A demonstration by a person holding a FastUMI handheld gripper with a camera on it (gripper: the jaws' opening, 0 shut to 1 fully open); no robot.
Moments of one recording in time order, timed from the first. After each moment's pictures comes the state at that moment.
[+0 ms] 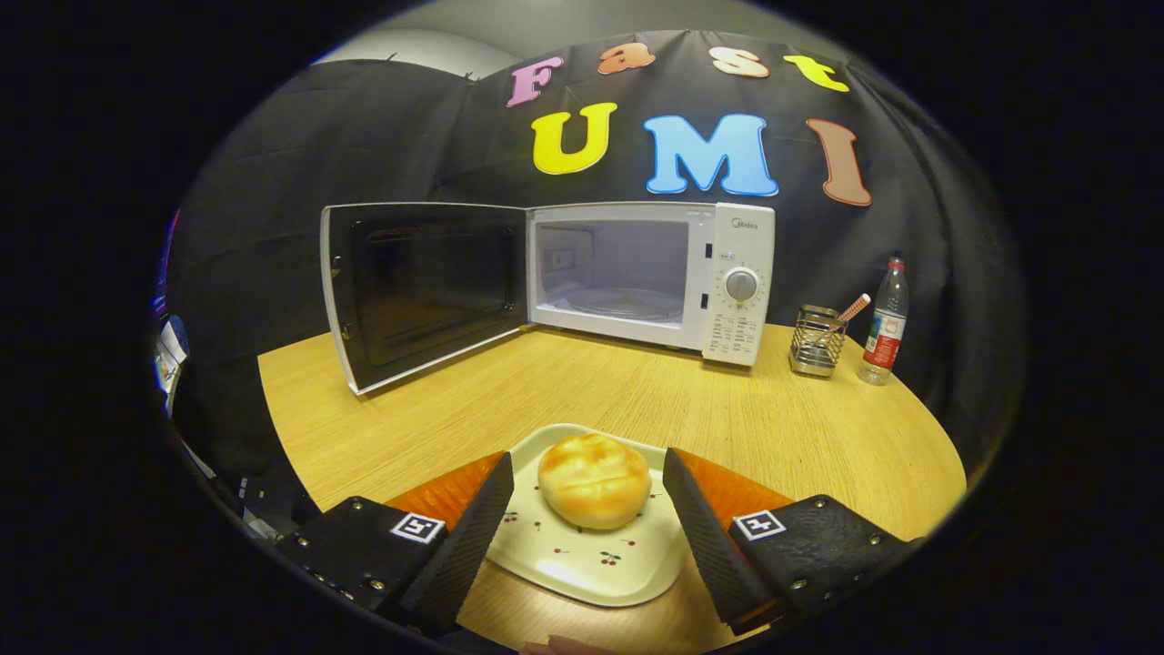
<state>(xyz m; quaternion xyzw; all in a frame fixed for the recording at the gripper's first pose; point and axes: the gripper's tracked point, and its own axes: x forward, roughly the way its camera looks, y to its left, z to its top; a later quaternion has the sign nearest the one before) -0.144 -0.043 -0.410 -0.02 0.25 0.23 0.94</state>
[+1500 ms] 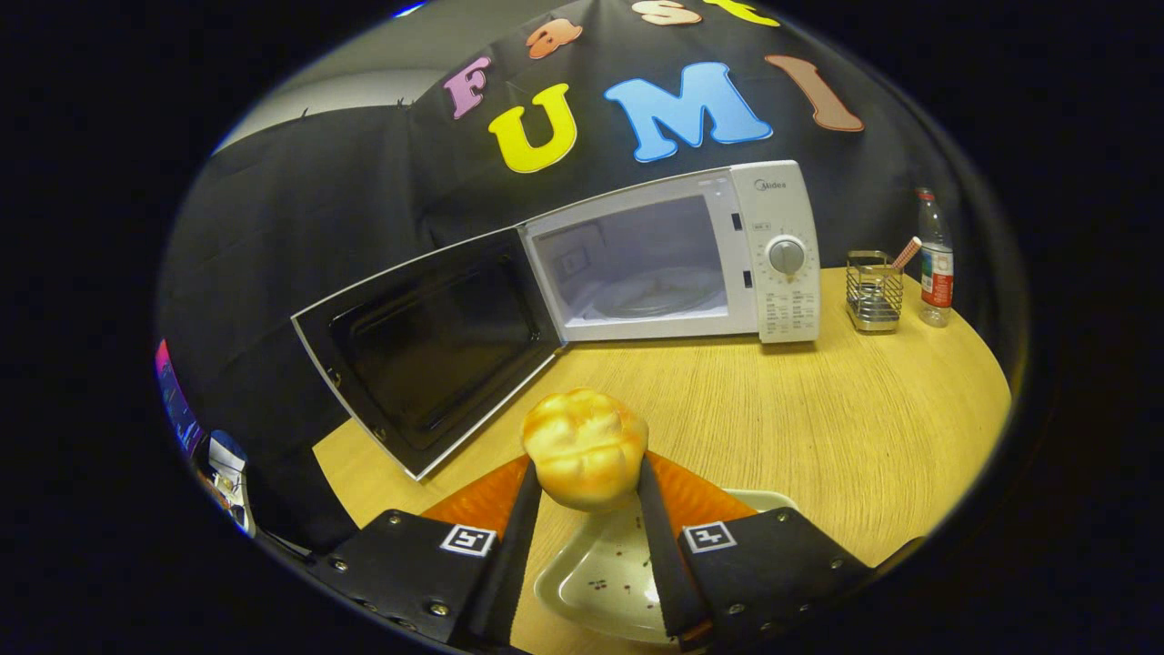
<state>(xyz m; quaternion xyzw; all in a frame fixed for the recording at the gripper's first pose) -0.090 0.028 -0.368 0.12 0.31 0.25 0.91</state>
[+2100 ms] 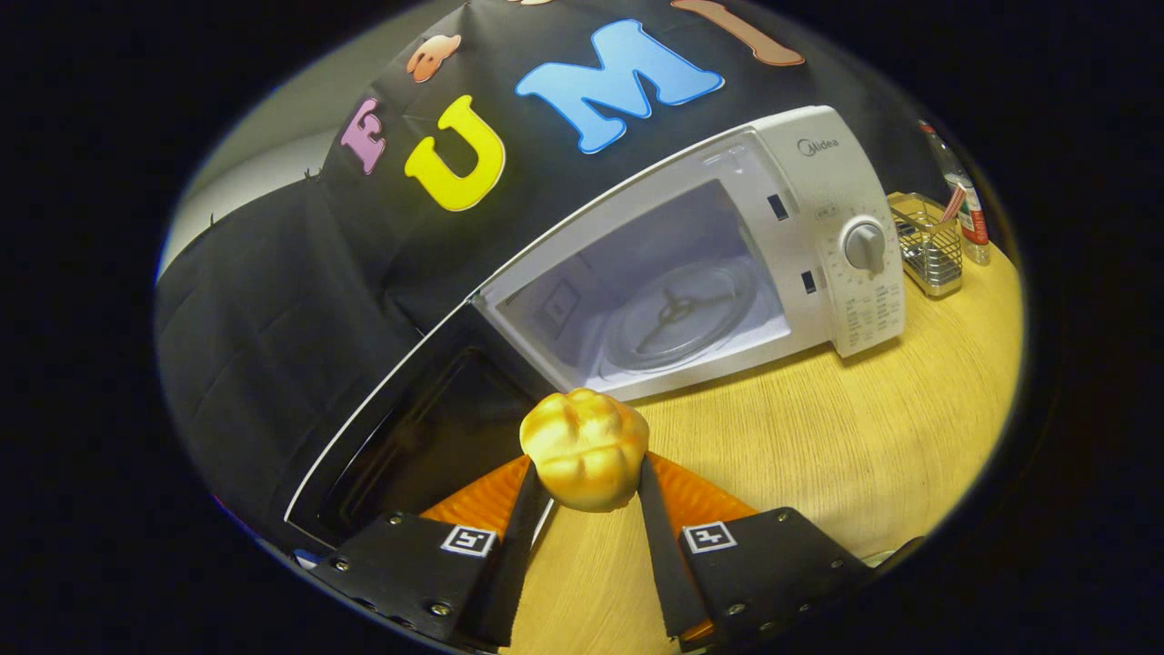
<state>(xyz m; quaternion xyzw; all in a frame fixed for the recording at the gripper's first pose) 0.049 0.096 -0.349 0.28 0.34 0.19 0.88</state>
